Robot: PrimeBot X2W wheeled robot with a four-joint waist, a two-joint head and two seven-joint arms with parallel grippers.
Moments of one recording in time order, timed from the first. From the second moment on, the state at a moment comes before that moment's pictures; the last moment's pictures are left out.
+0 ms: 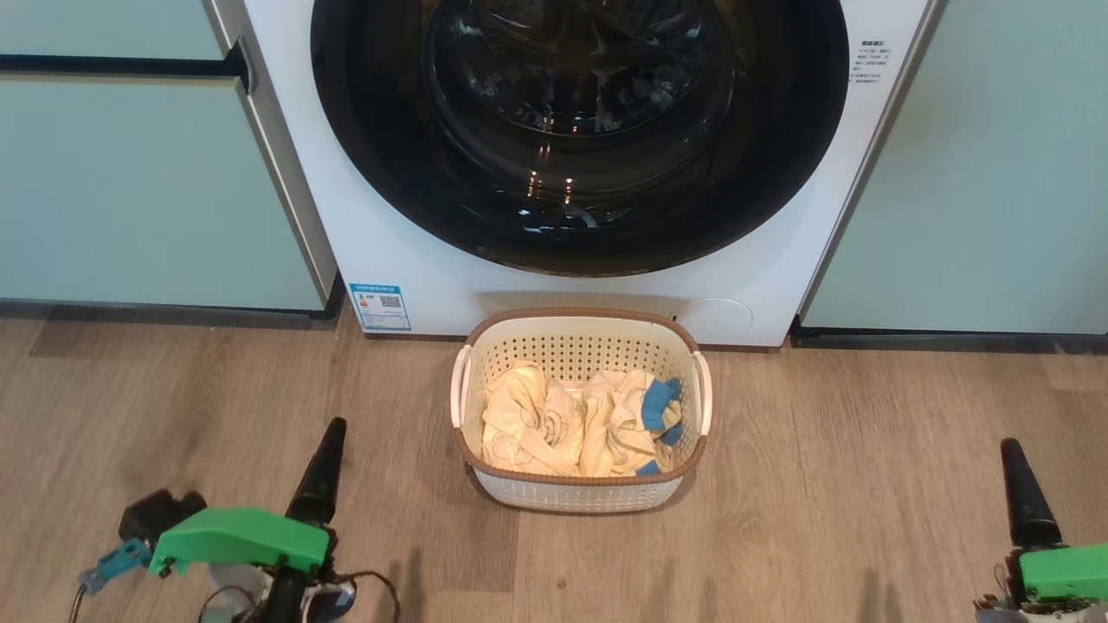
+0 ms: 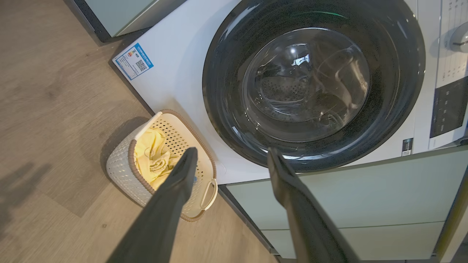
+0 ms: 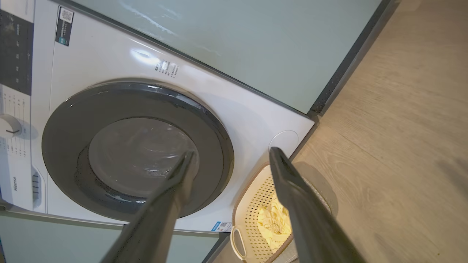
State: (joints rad) left arm -0.03 0.06 0.05 0.27 -1.19 -0.12 -0.02; right arm -0.03 -0.06 -0.10 0.31 1.17 0.13 -0.02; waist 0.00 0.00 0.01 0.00
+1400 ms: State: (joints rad) left arm -0.05 0.06 0.02 0.28 -0.59 -0.10 -0.14; right arm -0.06 -0.06 -0.01 0.30 0.50 0.13 -0.14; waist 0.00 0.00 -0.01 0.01
